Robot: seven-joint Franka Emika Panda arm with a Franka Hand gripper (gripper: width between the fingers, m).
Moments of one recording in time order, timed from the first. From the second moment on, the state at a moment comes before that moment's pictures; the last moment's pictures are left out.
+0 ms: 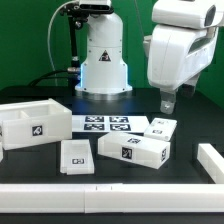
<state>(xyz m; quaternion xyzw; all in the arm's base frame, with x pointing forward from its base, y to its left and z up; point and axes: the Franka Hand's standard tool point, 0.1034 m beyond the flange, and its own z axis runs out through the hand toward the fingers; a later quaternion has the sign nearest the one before) 0.571 0.082 0.117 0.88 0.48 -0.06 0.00</state>
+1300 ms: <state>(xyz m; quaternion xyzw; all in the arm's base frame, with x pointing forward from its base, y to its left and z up) 0.511 0.048 0.045 0.88 0.48 0.00 0.02</state>
